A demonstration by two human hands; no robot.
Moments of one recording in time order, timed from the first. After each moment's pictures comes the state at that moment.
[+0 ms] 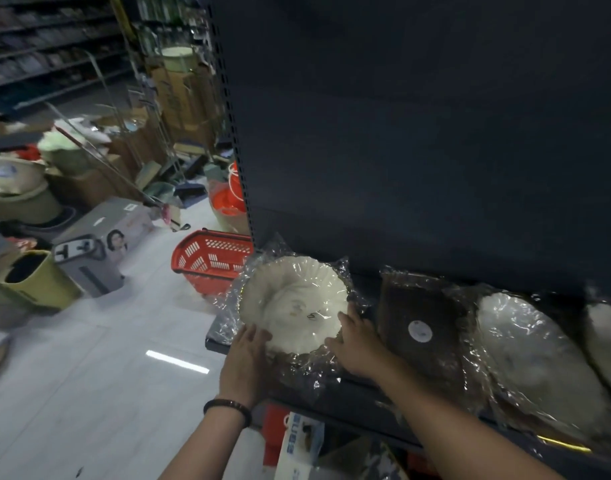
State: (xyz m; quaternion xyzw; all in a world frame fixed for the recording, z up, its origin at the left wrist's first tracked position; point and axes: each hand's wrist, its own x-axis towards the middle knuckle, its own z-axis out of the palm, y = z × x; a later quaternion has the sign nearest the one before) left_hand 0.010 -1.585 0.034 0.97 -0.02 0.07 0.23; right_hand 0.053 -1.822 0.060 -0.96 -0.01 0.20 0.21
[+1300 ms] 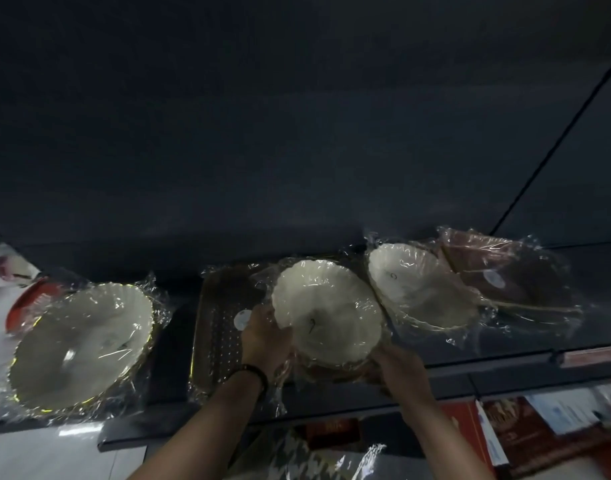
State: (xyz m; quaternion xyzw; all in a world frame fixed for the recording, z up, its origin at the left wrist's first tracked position) left_hand -0.007 -1.980 0.097 0.83 0.05 -0.18 0.53; right_hand -0.140 -2.183 0.060 -0.67 0.41 -0.03 0.61
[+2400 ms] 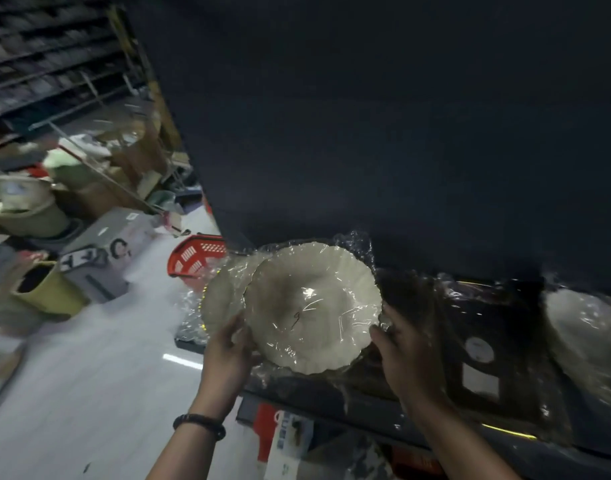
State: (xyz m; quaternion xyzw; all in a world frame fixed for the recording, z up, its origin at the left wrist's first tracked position) left_hand -0.028 -1.697 0.123 0.74 0.17 0.02 0.65; right_hand -0.030 -1.968 0.101 -0.78 0.11 -0.08 0.61
